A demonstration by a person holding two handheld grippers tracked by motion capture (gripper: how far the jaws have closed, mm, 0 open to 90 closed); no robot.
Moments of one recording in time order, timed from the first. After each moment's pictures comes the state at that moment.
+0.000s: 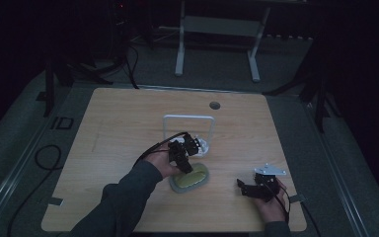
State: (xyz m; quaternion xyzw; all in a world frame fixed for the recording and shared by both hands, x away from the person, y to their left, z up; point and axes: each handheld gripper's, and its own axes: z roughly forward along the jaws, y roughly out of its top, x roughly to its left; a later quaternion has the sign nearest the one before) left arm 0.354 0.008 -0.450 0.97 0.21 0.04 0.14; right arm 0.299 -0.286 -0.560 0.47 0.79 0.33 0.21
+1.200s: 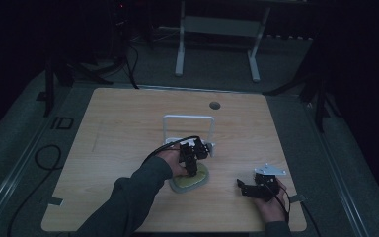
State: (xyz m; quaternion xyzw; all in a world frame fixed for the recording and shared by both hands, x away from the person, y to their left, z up) left arm 0.366 -0.022 -0.470 0.98 0.18 0.00 0.06; right arm 0.299 -0.286 -0.560 0.47 0.79 0.33 0.21
